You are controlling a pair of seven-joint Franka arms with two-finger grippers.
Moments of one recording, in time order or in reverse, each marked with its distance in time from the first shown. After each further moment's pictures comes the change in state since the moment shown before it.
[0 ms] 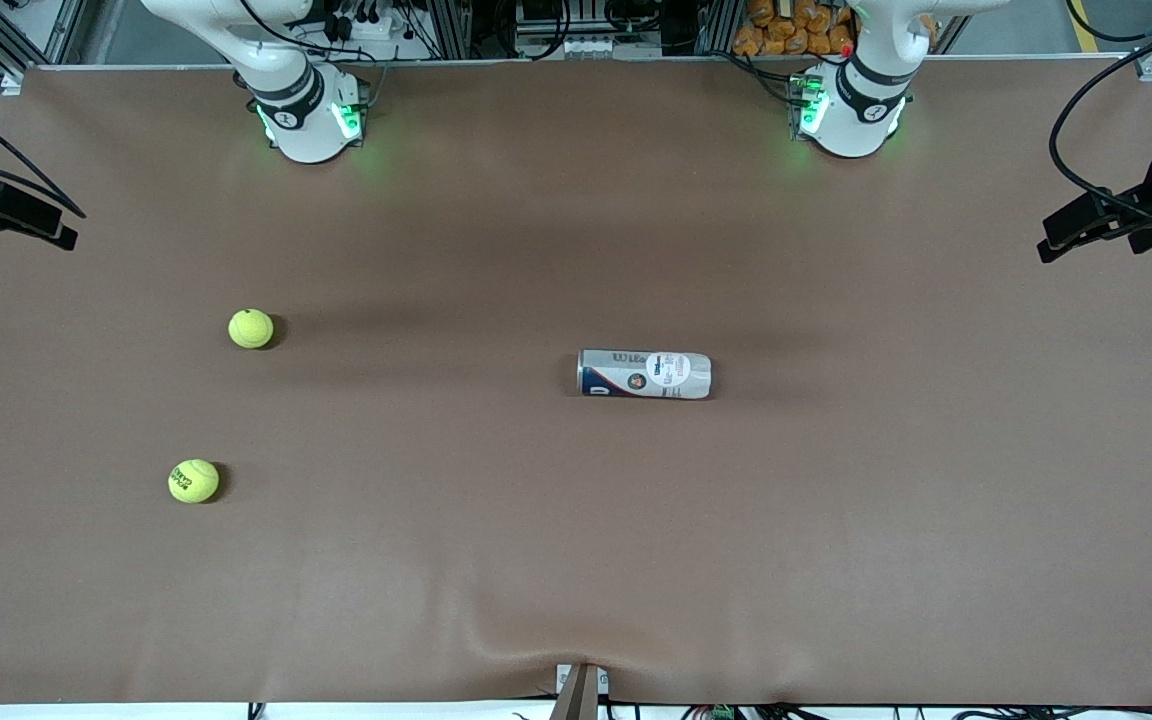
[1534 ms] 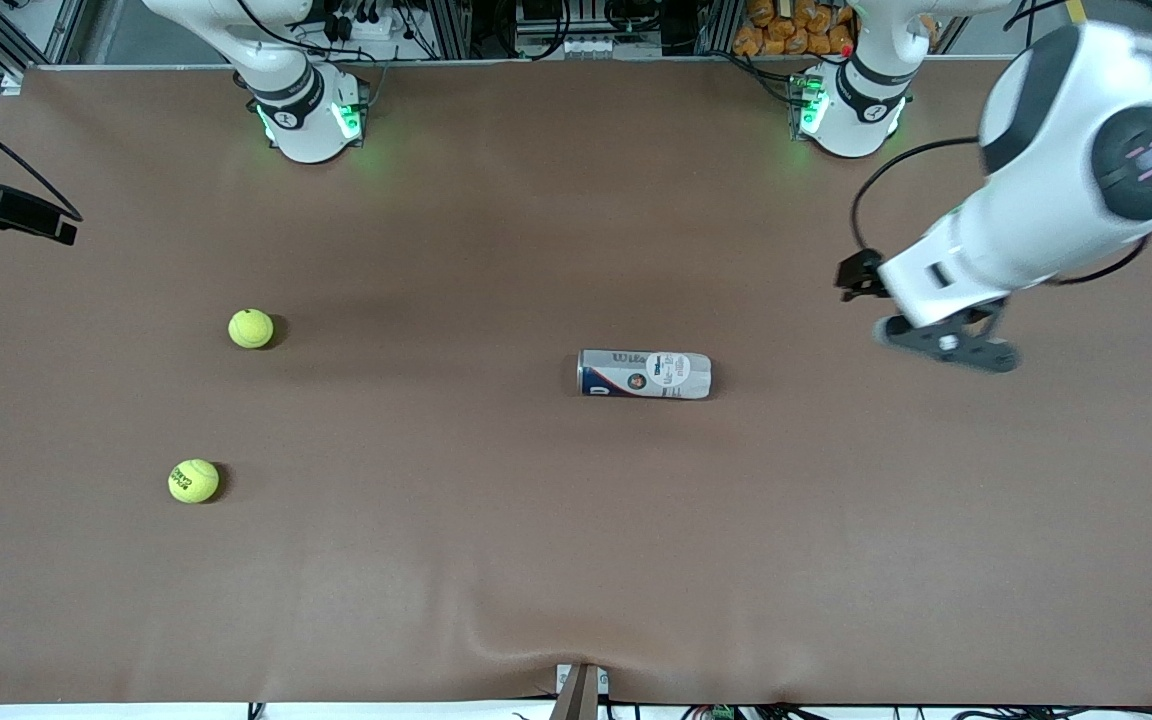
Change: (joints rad) left arm -0.020 0.228 -0.295 -0.006 -0.007 0.080 0.126; right arm -0.043 0.007 -0.004 -0.049 -0.024 -0.040 0.000
